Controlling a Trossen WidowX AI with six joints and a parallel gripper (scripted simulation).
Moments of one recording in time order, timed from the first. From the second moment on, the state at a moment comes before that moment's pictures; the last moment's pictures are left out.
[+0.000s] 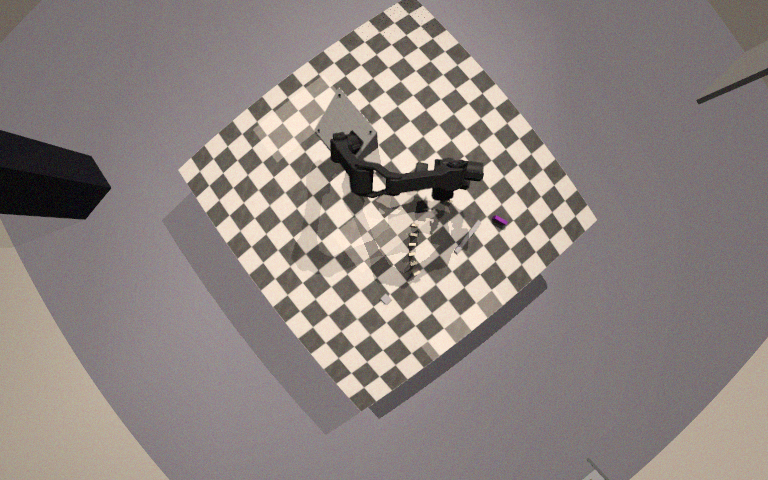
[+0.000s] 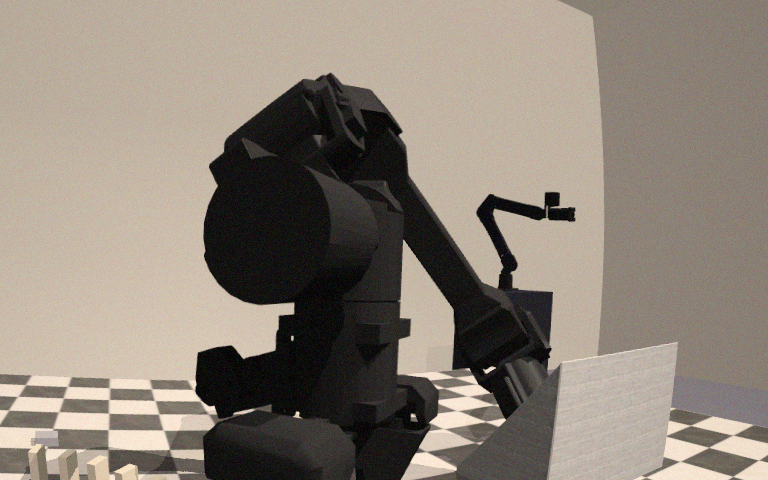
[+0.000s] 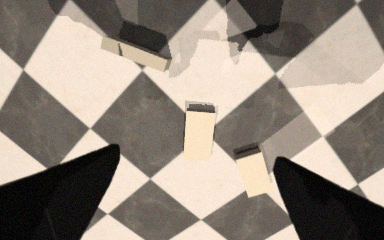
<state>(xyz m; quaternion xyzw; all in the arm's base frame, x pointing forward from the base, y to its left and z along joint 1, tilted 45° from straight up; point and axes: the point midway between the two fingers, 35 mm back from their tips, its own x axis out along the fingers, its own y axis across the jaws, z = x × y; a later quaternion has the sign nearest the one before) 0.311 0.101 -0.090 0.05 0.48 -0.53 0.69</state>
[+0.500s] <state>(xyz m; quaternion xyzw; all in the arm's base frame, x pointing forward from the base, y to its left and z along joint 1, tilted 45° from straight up) 0.308 0.055 -0.135 0.05 0.48 -0.54 0.69</state>
